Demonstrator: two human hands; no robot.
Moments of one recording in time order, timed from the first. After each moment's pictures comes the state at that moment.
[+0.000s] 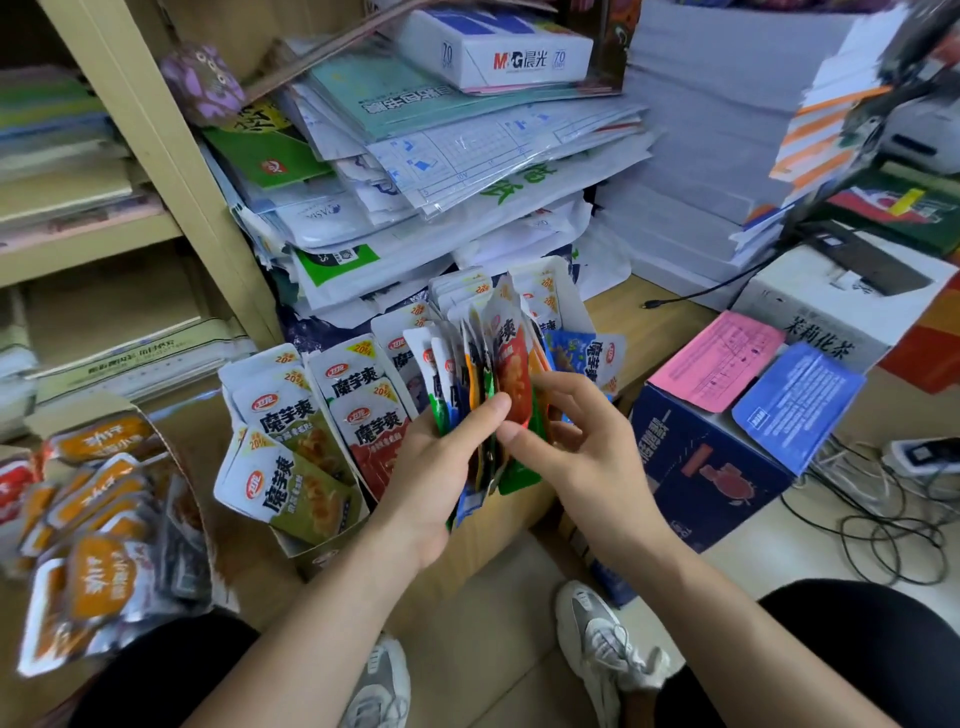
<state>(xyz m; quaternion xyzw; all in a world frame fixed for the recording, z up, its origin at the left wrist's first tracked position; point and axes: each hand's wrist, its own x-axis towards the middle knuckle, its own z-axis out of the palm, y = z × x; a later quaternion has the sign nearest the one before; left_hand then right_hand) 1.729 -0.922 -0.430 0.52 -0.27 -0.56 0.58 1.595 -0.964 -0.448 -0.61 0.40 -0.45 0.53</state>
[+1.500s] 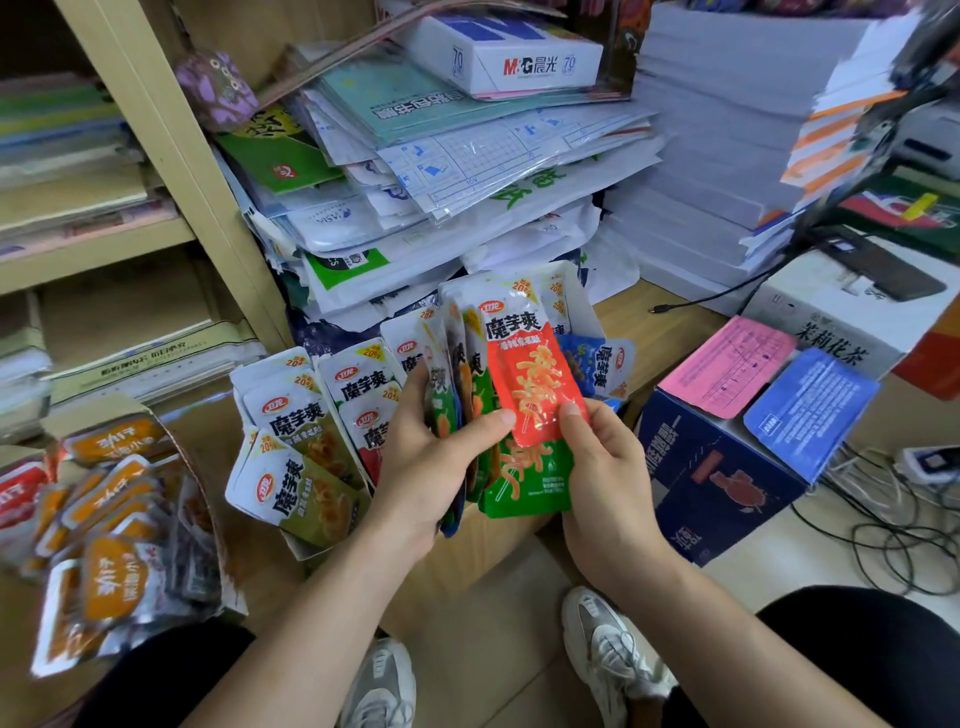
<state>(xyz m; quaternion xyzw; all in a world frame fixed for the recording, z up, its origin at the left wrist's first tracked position) 1.745 -0.929 -0.440 0.55 -0.36 -0.44 0.61 1.611 -0.957 -0.448 -0.35 0.41 -0.51 0.67</state>
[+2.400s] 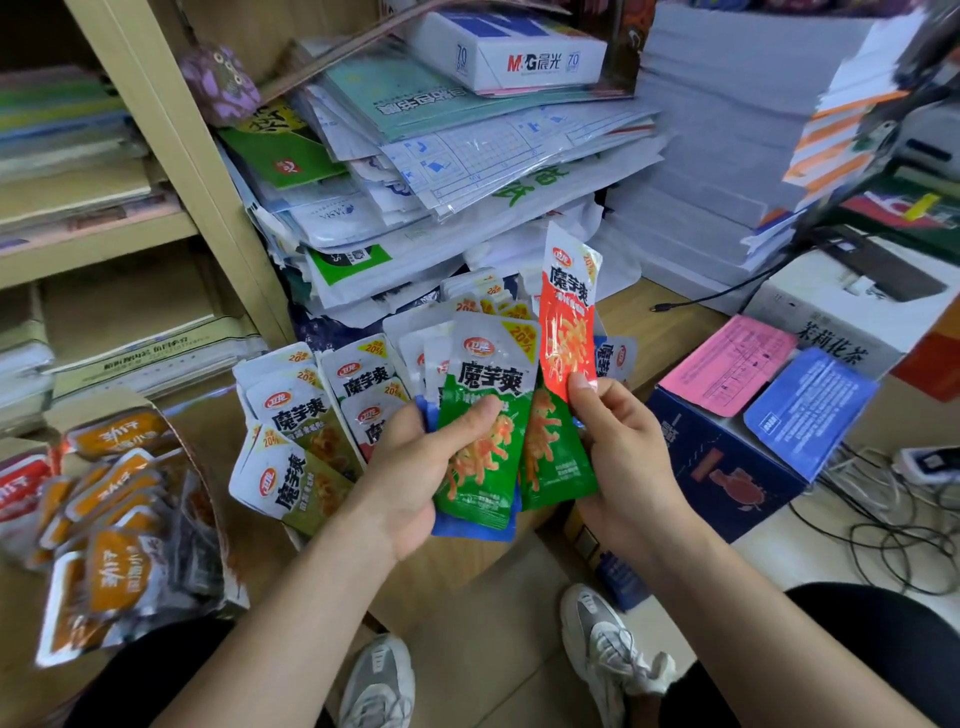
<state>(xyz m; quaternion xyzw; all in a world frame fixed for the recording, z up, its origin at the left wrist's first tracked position) 1.755 -0.924 -0.438 0.49 -0.28 -0.57 0.59 1.603 -0.973 -0.440 -0.31 0.37 -0.50 0.72</state>
